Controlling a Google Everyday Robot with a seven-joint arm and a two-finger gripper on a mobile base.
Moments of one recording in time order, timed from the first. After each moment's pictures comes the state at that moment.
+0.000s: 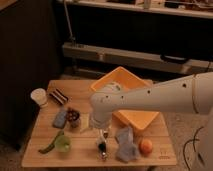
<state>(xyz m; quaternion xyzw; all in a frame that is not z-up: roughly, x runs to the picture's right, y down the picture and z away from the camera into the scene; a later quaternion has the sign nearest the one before) -0.051 0.200 0.691 -0.34 0.18 0.67 0.64</state>
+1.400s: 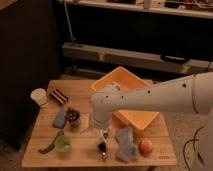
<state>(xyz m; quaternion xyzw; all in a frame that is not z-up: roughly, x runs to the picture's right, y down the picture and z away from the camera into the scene) -0.052 0.200 0.691 -0.34 0.18 0.67 0.64</state>
